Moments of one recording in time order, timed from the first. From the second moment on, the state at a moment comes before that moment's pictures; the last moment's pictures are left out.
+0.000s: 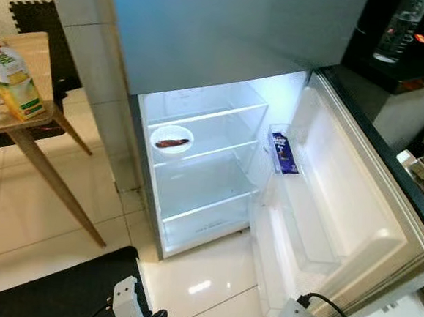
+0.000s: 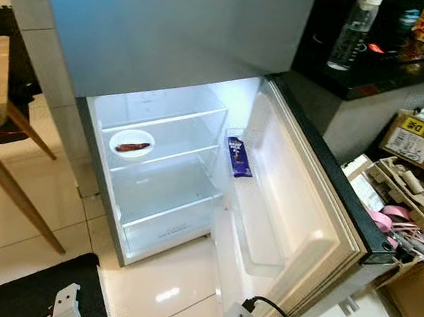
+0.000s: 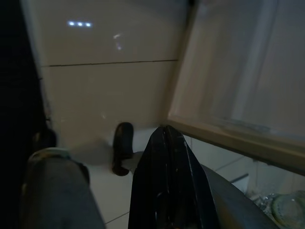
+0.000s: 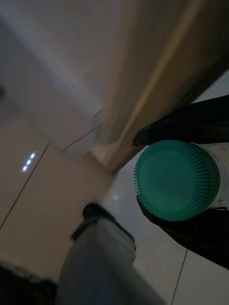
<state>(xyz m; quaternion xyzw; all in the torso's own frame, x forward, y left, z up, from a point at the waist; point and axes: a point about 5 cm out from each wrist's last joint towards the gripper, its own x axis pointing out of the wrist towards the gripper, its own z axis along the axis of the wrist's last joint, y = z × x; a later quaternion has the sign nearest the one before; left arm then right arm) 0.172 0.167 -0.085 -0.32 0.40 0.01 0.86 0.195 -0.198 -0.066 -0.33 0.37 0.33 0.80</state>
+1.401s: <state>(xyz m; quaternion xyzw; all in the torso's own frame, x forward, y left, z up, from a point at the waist) 0.131 0.176 -0.103 -0.26 0.47 0.03 0.84 0.203 -0.189 -0.065 -0.23 0.37 0.26 0.86</state>
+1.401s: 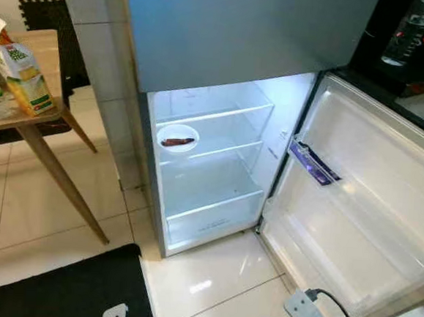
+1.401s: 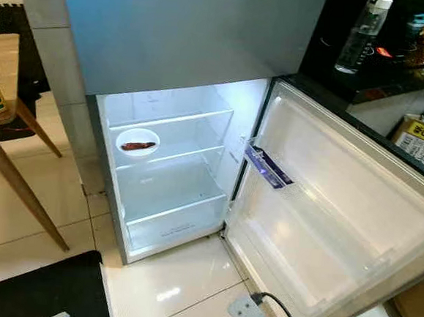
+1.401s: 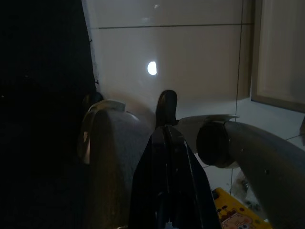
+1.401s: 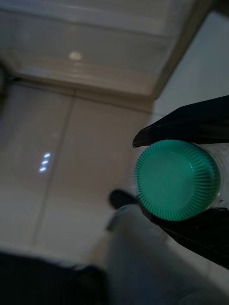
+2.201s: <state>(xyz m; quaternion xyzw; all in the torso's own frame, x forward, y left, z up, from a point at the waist) 0.137 0.177 -0.101 -0.19 0.47 0.02 0.86 0.149 -0.210 -0.095 -0.22 0.51 0.15 0.82</state>
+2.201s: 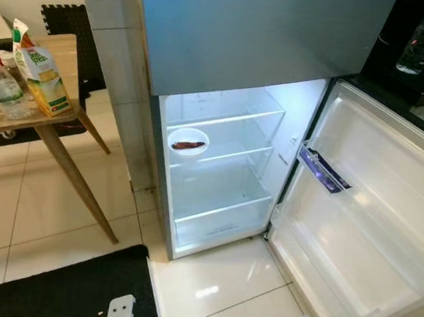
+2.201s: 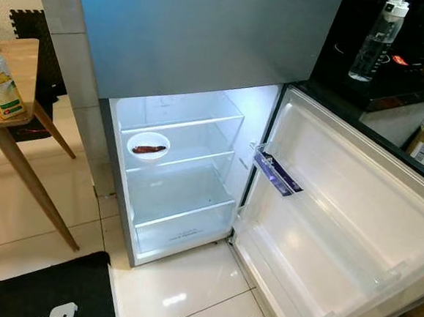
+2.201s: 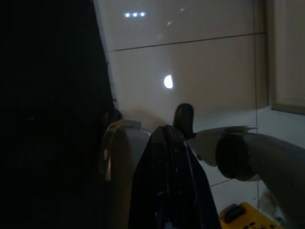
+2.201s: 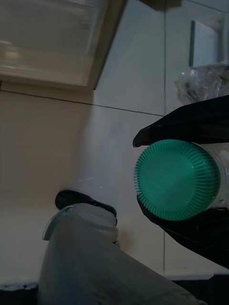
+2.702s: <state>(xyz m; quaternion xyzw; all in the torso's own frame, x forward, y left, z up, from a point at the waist) 0.140 0.176 -0.100 -0.18 0.47 0.01 0.86 0.131 -0.218 -0.100 -0.21 0.54 0.13 0.80</state>
